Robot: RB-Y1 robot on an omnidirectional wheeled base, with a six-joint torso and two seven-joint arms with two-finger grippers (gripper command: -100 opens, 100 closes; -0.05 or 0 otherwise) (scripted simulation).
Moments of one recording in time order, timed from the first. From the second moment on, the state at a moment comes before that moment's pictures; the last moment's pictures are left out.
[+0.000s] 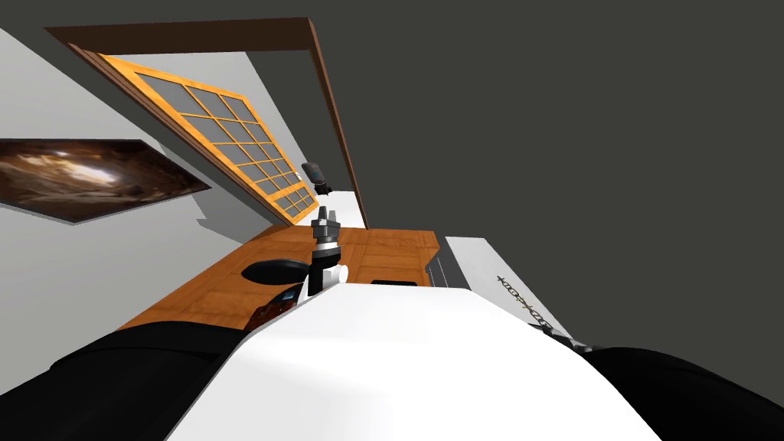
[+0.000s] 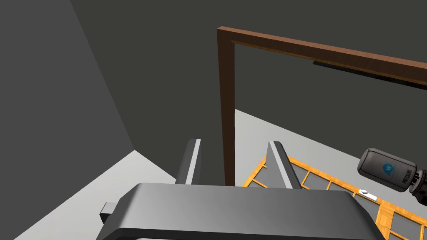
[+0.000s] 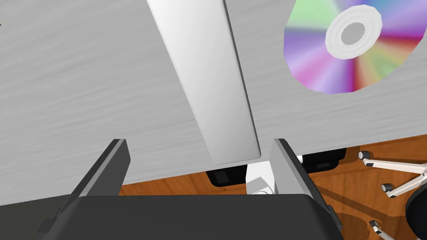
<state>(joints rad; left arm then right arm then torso) 0.48 -0.02 0.02 -2.24 0.05 -0.40 0.02 0.91 -1.05 -0.28 -1.34 1.57 -0.91 0.52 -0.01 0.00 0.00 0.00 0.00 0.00</state>
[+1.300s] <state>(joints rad) 0.48 -0.02 0.02 -2.24 0.05 -0.40 0.02 0.88 -0.97 -0.12 -1.34 1.74 -0.80 0.44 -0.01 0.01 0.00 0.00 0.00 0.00</state>
